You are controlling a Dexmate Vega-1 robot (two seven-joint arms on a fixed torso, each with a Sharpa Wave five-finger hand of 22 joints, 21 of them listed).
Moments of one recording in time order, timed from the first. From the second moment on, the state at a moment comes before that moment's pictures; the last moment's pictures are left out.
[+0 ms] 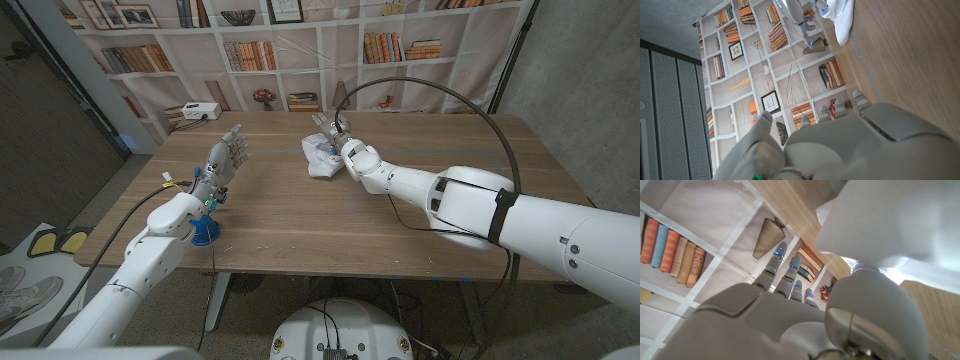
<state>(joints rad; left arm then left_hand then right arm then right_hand) 1.12 0.56 0.06 -1.60 -0.56 -0.17 -0.17 0.06 0.07 0.40 0.03 0.20 -0.17 -0.17 0.19 0.17 -0.14 0.06 0.22 0.21 -0.12 0.12 0.19 0.19 -0.14 0.21 0.30 0.23 -0.11 -0.01 -1.27 -0.58 -0.82 -0.32 -0.29 0.73 0.06 -0.07 0.14 0.34 -0.11 -0.03 0.18 0.20 -0.04 0.01 0.19 0.28 0.31 -0.04 0.21 0.67 0.24 0.08 0.75 0.18</state>
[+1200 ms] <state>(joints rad) 1.11 0.57 0.07 -1.60 -0.55 -0.16 -0.17 0.06 0.07 0.40 0.03 0.20 -0.17 -0.17 0.19 0.17 -0.14 0.06 0.22 0.21 -0.12 0.12 0.19 0.19 -0.13 0.21 0.30 0.23 -0.24 -0.18 -0.98 -0.93 -0.48 -0.25 -0.26 0.97 0.07 0.00 -0.15 0.36 0.21 -0.10 0.23 0.20 0.21 -0.05 0.24 0.27 0.36 -0.04 0.30 0.61 0.31 0.01 0.71 0.19</state>
